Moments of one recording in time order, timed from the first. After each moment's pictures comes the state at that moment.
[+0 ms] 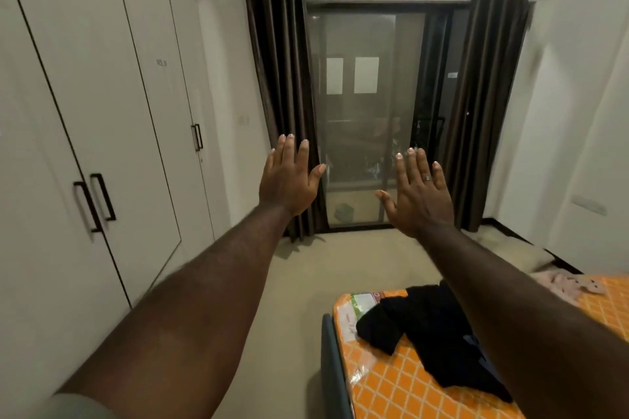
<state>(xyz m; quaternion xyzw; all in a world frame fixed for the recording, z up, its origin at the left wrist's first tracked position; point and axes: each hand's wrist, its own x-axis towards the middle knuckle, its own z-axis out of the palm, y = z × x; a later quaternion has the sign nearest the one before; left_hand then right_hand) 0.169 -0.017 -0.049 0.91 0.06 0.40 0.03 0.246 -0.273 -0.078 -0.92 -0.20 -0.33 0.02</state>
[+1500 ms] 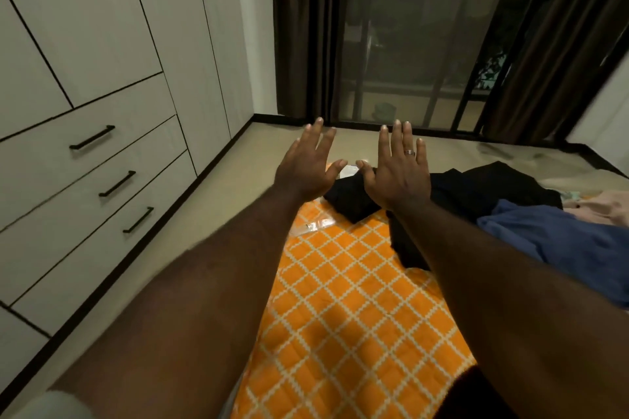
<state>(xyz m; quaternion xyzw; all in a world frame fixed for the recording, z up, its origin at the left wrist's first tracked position) 0.316 -0.240 -0.578 0.96 0.14 0.24 0.07 0.418 -0.410 -0.573 -0.92 -0.33 -0.19 0.06</state>
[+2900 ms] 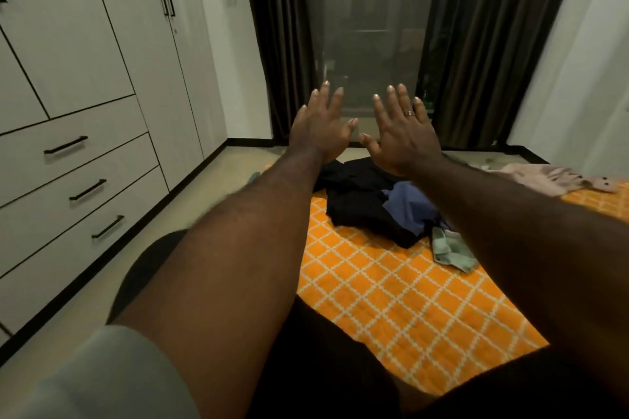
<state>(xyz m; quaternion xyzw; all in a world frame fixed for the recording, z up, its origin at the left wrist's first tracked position) 0.302 -0.512 -0.536 0.94 0.14 0.31 0.05 0.394 -0.671 -0.548 -0.87 -0.37 -0.31 0.03</state>
